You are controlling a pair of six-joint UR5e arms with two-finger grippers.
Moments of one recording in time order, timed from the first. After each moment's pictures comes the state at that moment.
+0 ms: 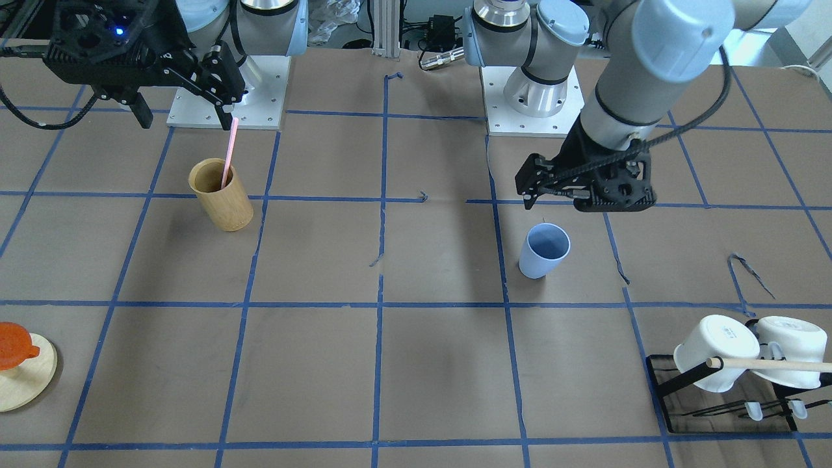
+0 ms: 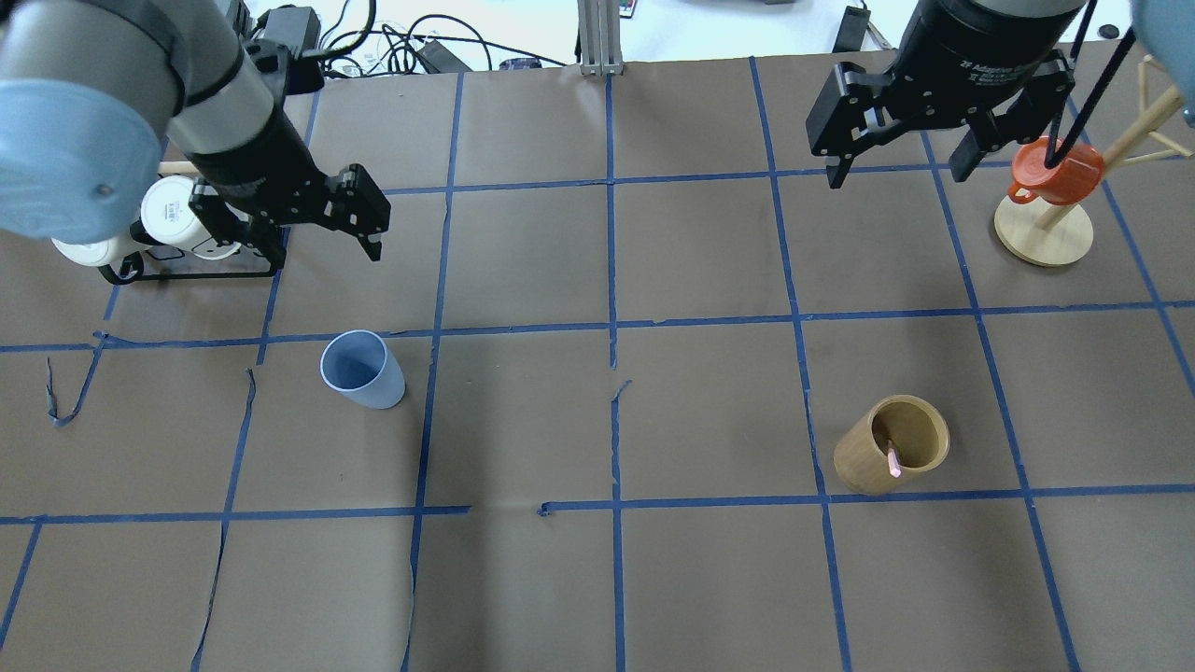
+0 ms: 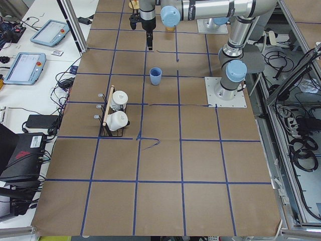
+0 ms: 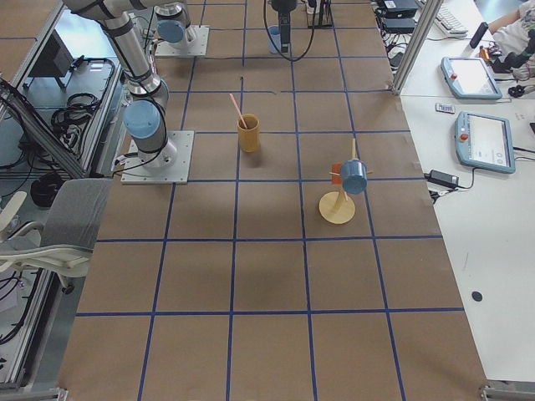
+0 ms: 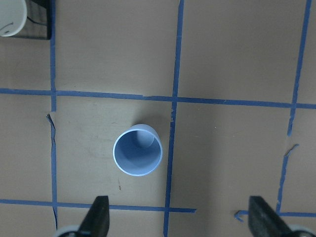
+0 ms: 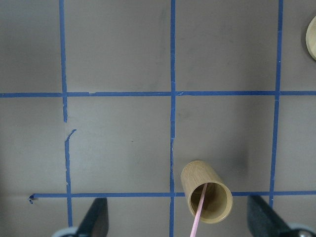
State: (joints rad) left arm -1.53 -1.63 -1.72 -1.43 1.56 0.00; right arm 1.61 -1.61 1.46 -1.46 -1.58 0.03
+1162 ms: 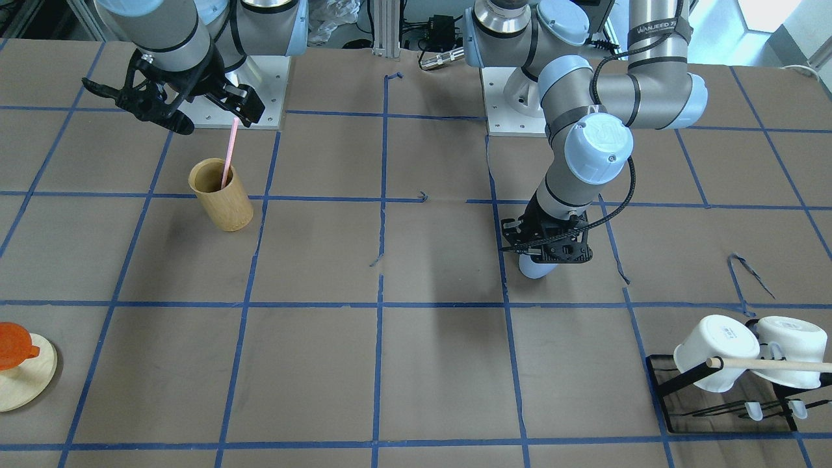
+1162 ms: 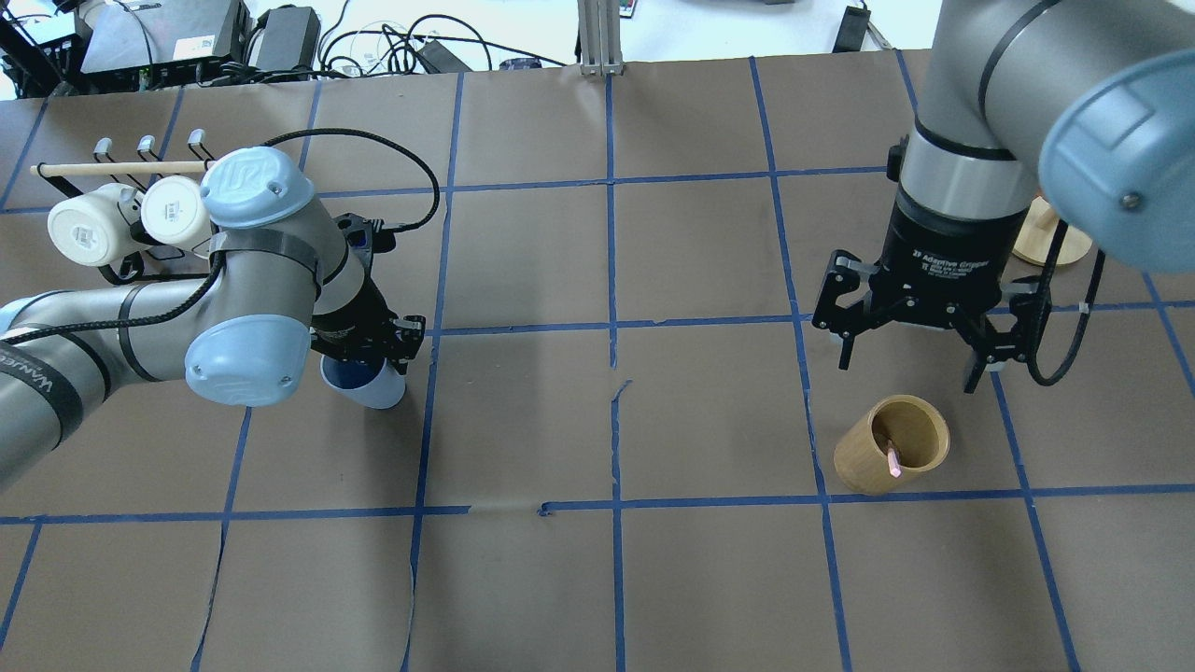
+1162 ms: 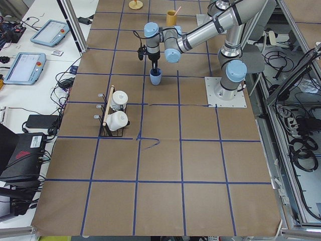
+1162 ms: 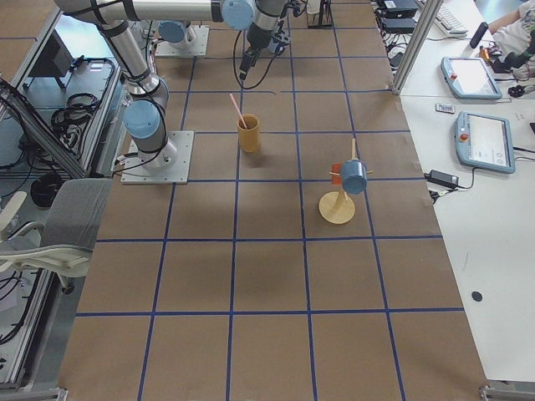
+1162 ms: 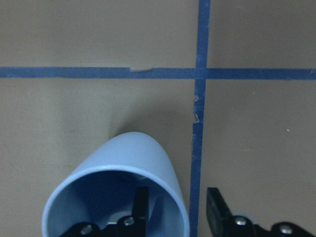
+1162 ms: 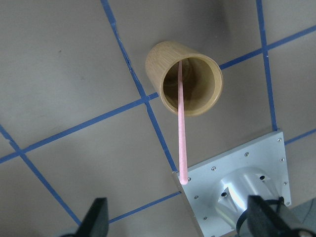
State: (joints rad) left arm -1.52 -1.73 -2.03 -1.02 1.57 0.04; right arm 1.61 -1.66 1.73 -1.29 -1.63 0.46
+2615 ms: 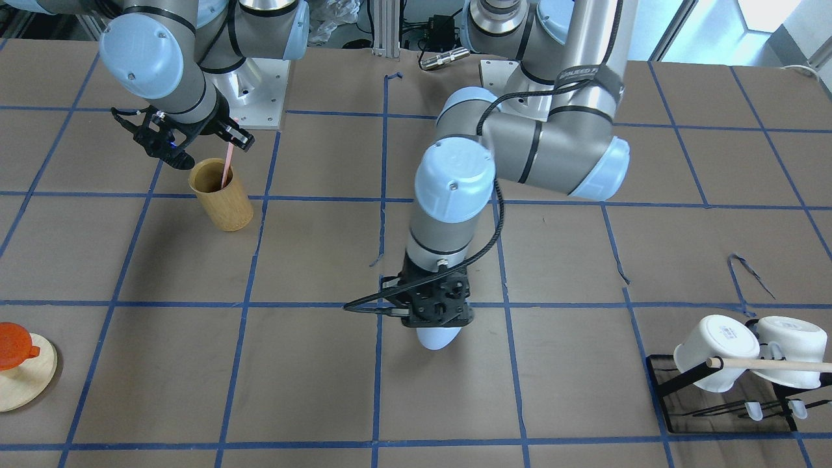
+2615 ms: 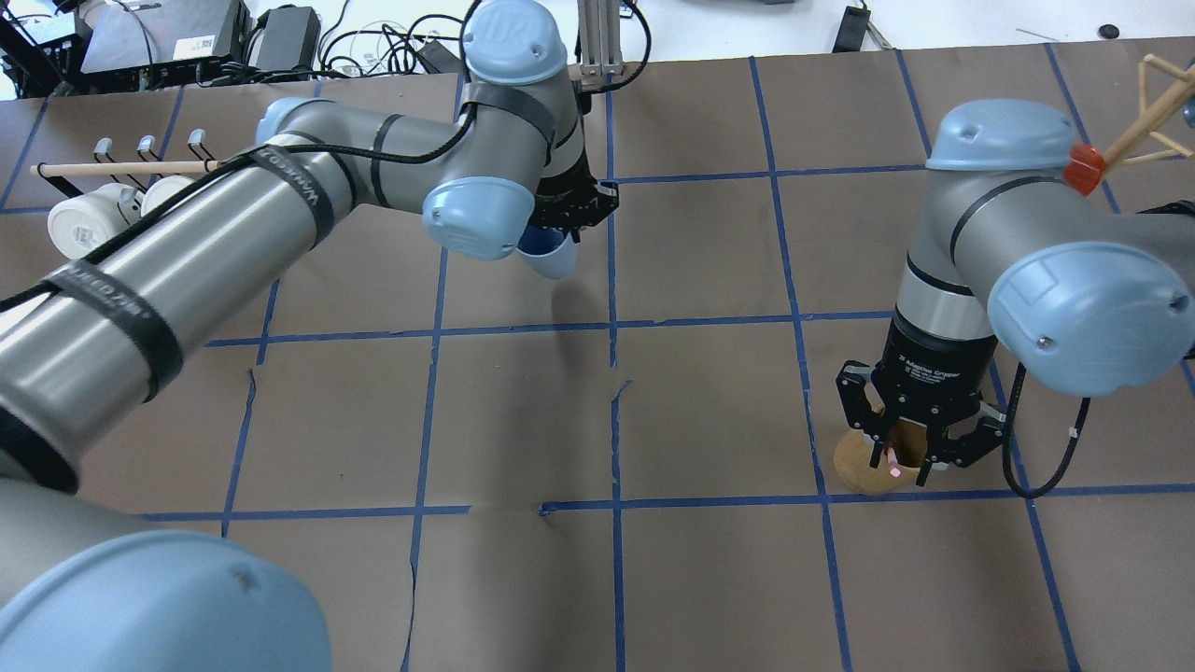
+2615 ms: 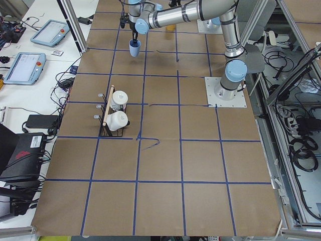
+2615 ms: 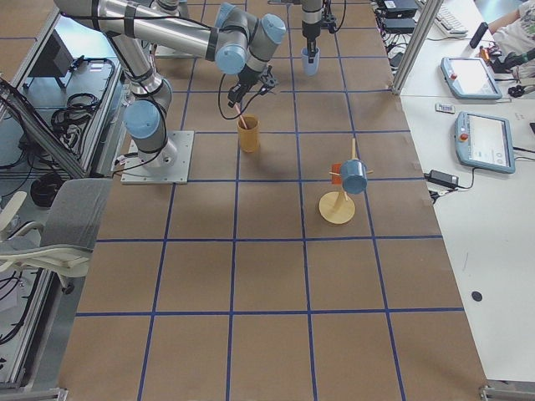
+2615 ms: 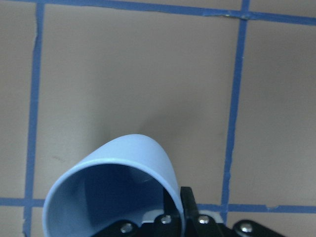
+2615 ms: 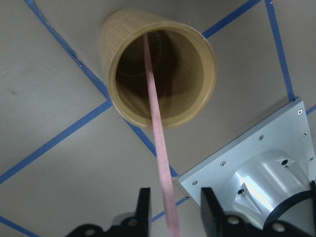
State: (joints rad) left arm -1.89 -2.11 -1.46 -1.03 1.55 -0.30; right arm 1.52 -1.67 1.98 -1.43 -1.62 0.56
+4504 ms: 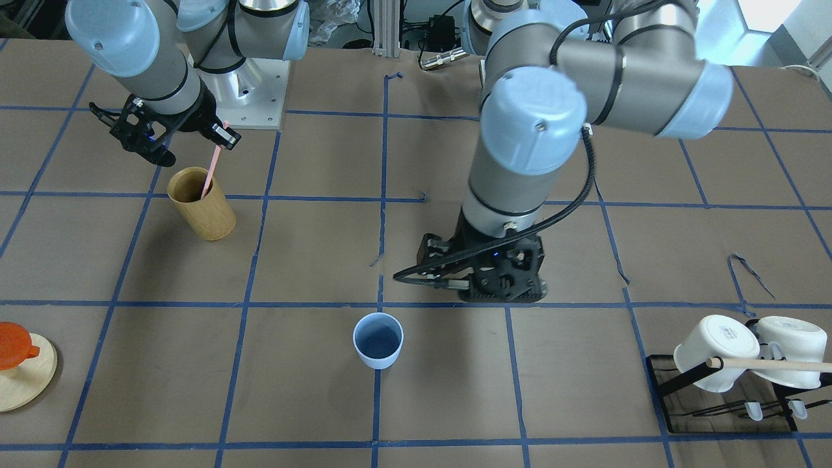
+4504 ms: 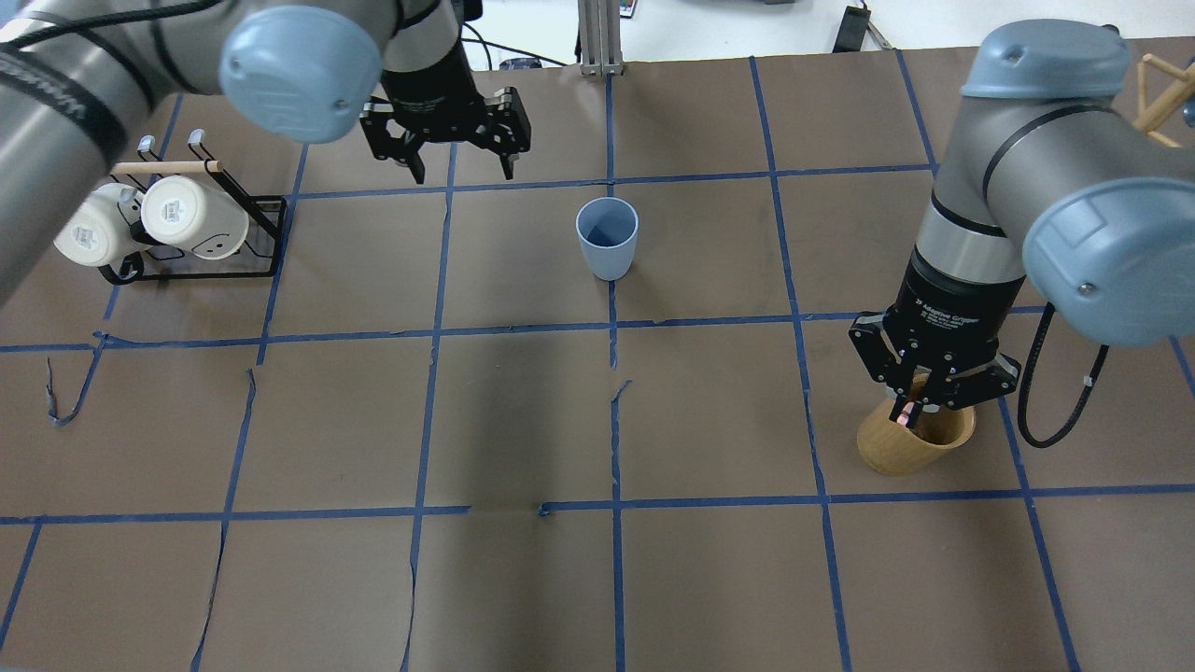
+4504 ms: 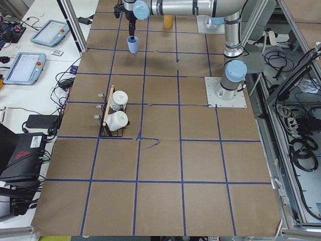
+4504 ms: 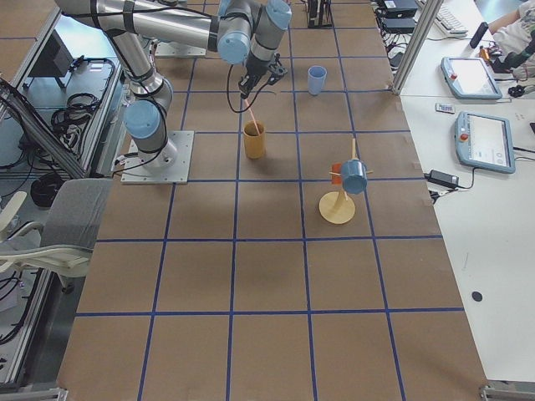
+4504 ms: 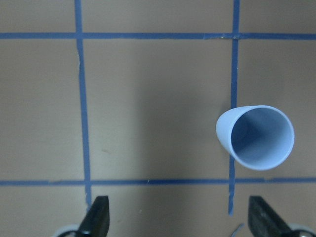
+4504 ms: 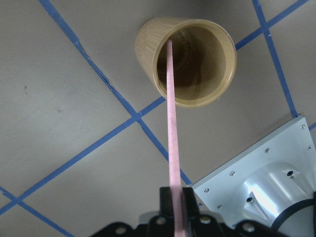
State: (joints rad) left arm -1.71 -1.85 -1.38 -1.45 1.56 -0.15; right arm 1.52 -1.67 1.85 -1.40 -1.60 0.55
